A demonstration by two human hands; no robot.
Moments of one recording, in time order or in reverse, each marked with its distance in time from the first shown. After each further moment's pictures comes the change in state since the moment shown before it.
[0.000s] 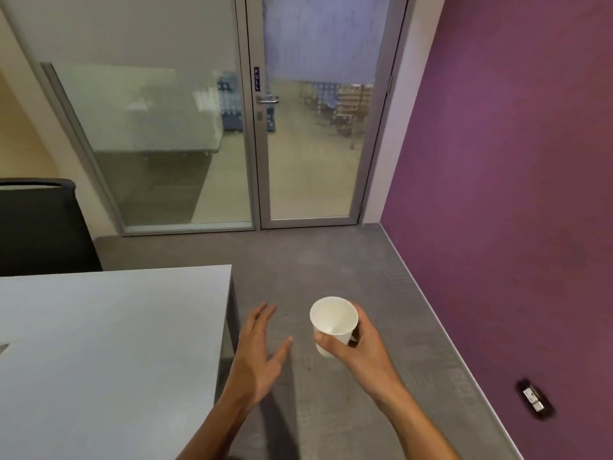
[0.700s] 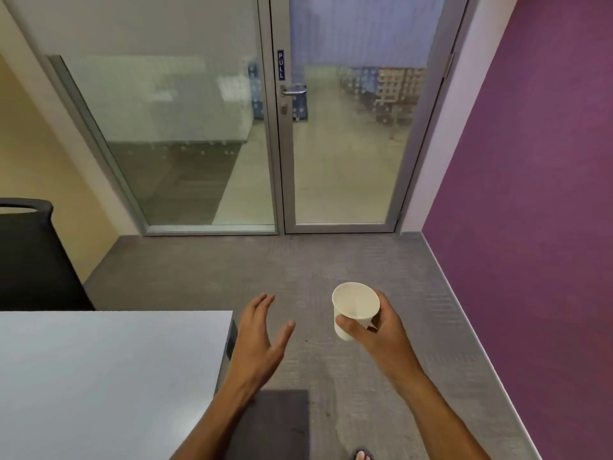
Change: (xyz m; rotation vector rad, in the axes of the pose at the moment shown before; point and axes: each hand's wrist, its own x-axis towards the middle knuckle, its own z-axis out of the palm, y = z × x) left_hand 0.273 -0.019 0.022 0.164 0.124 -0.075; right_hand 0.302 0.014 -0.027 -0.021 -0.069 -0.014
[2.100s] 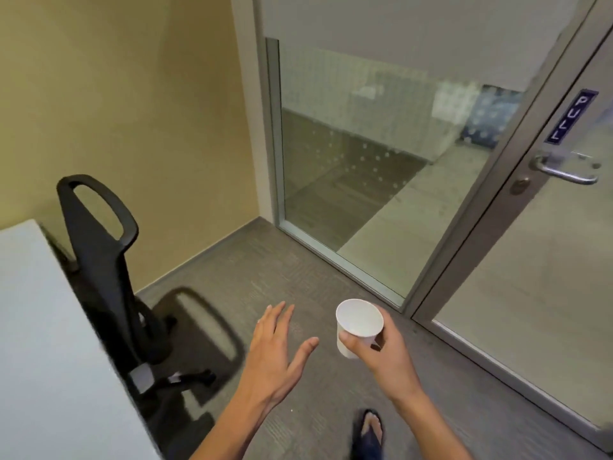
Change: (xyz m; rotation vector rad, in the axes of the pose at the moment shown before) left_hand 0.473 -0.133 -0.078 0.193 0.385 -0.419; right_hand 0.603 -0.020 0.271 -0.015 -0.708 -0.007
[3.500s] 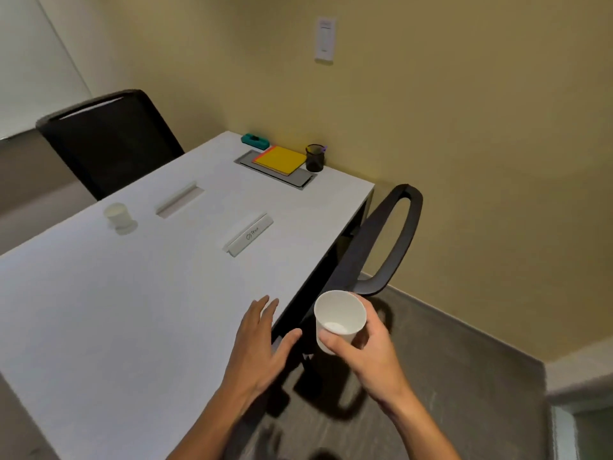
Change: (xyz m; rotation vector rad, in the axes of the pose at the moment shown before) left_hand 0.060 -0.176 -0.123 -0.041 0.903 -1.174; right_hand 0.260 -0.089 0.374 -0.070 -1.472 -0.150
